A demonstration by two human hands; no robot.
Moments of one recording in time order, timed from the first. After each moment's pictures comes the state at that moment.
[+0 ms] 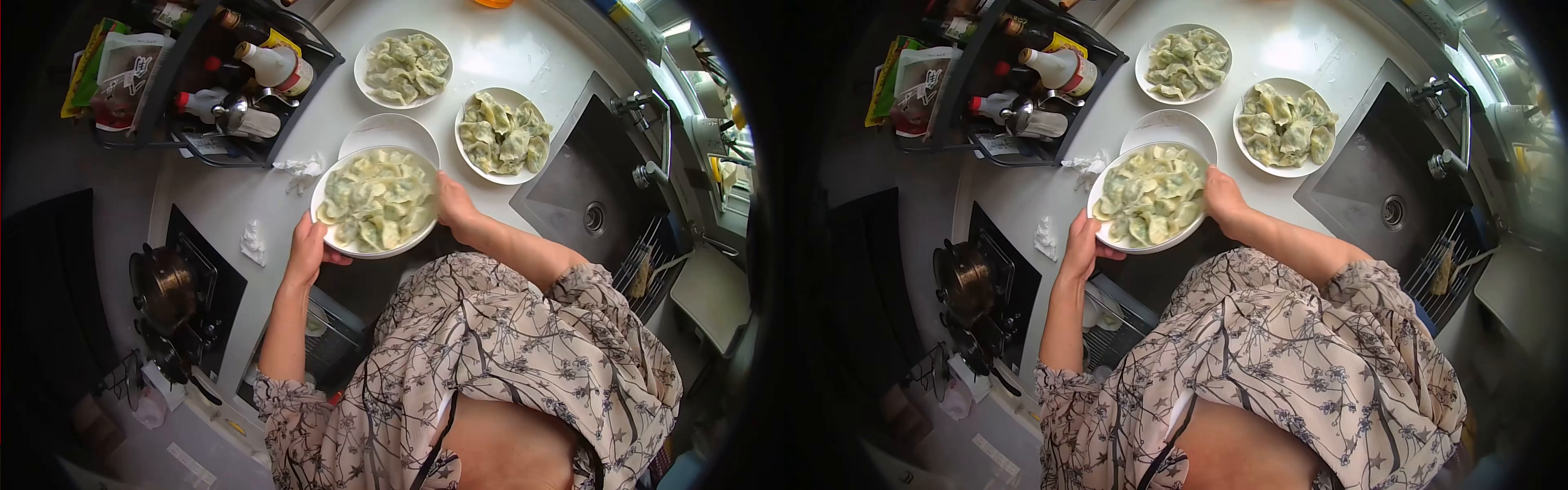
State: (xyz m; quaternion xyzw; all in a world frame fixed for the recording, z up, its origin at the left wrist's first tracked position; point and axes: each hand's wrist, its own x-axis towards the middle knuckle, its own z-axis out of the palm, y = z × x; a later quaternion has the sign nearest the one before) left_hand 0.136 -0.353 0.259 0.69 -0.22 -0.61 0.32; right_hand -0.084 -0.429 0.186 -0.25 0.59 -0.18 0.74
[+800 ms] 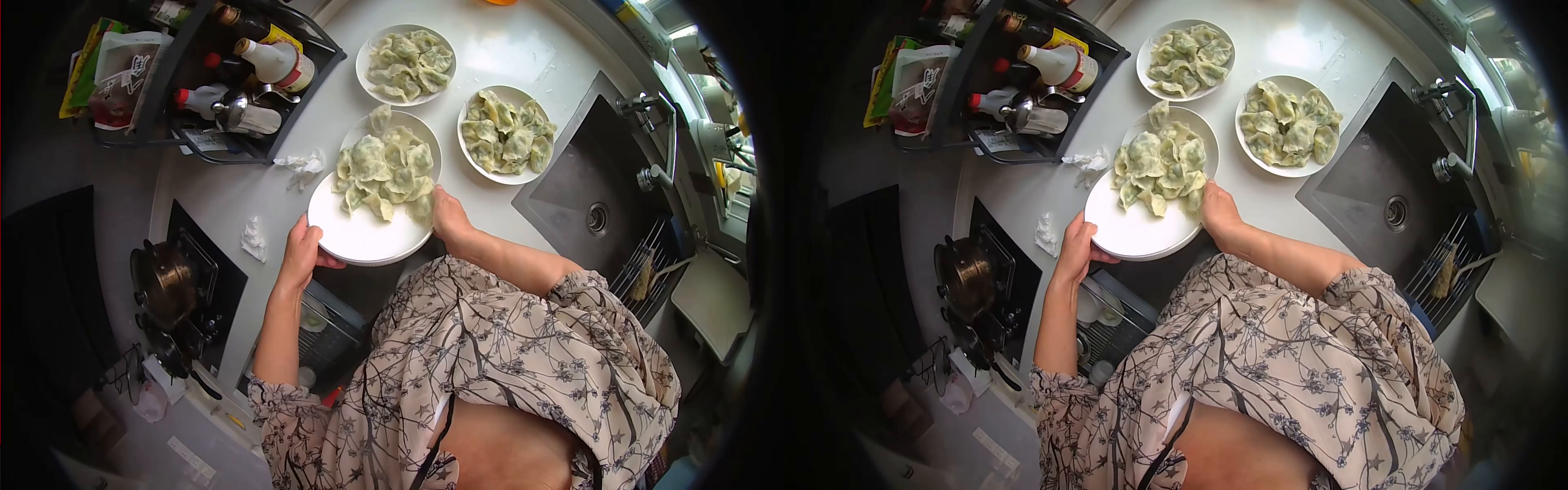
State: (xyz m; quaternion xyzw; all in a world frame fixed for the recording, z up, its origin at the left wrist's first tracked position) left_hand 0.140 -0.354 0.263 0.71 -0.22 -0.60 0.30; right_hand -0.083 -0.411 0.184 -0.24 0.60 -0.15 0.75
